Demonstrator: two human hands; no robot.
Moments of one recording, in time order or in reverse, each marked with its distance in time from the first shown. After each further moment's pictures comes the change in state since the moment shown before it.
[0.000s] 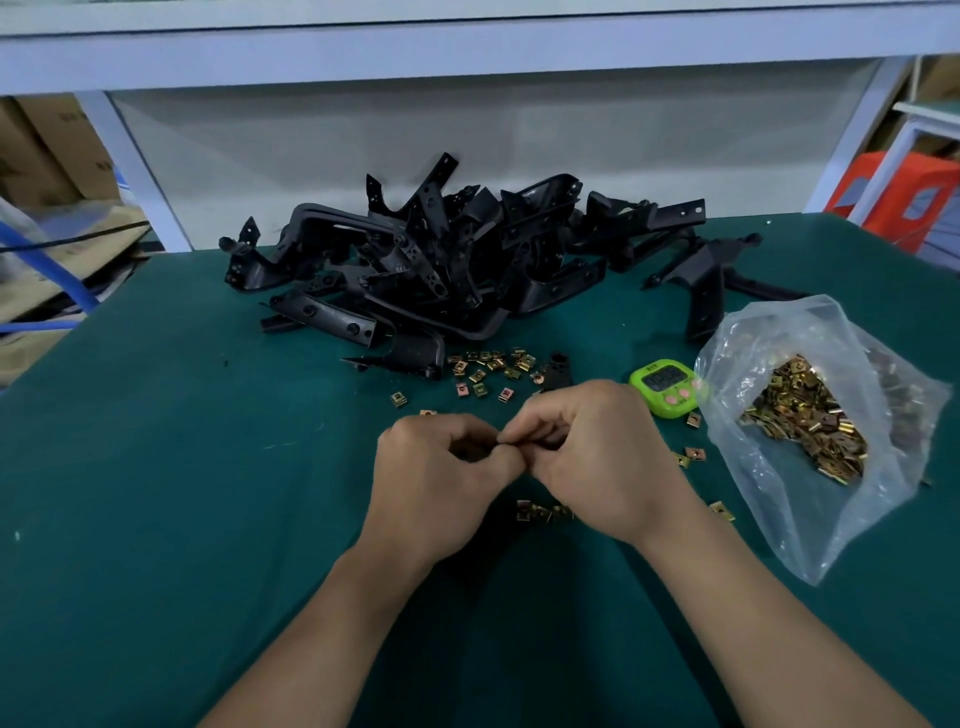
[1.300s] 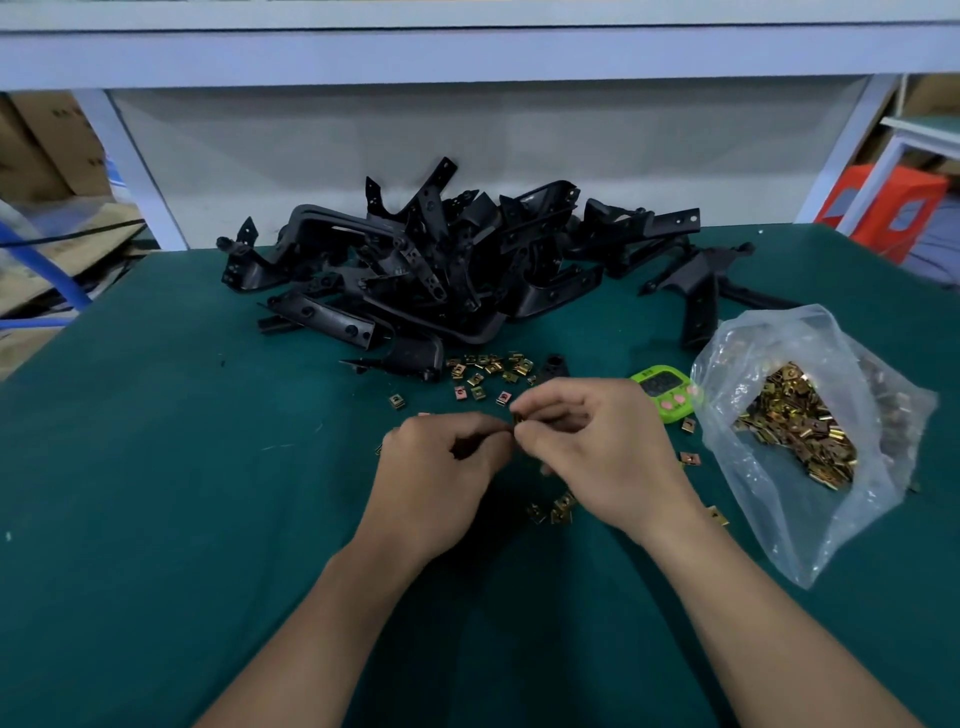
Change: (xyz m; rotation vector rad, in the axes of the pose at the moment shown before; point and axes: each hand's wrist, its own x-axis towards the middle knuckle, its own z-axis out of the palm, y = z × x) left_hand 0.007 -0.012 -0.001 0.064 -0.096 0.041; right_hand -0.001 -0.007 -0.002 0.110 0.113 0.231
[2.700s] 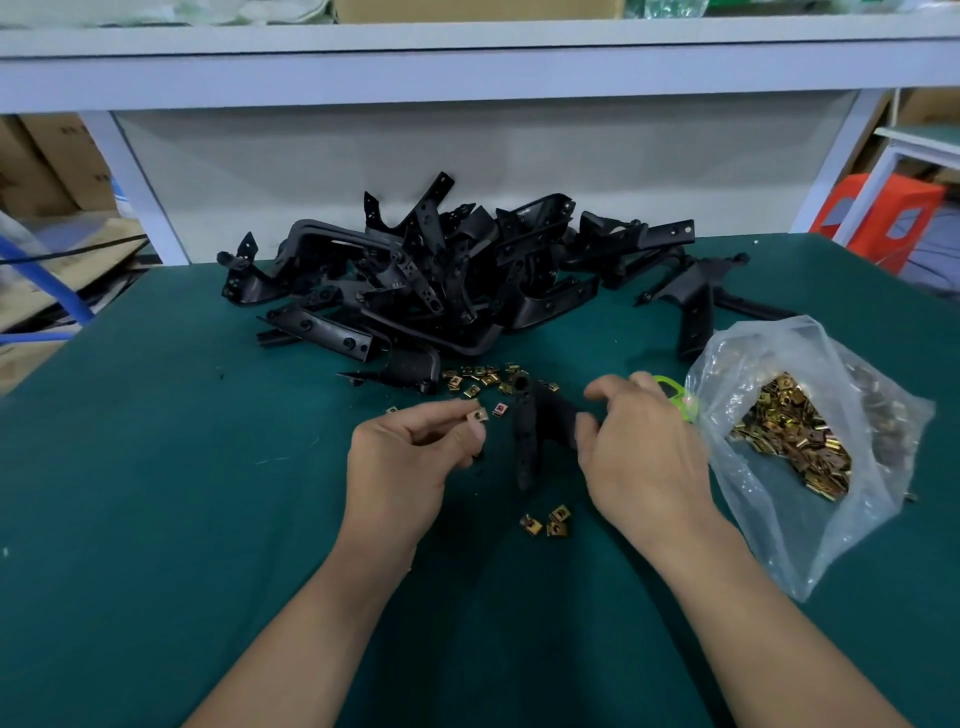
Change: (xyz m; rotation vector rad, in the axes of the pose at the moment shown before) left_hand 0.006 0.003 -0.003 -0.562 0.176 -0.240; right_hand 0.010 0.020 -0.009 -0.695 0.241 0.165
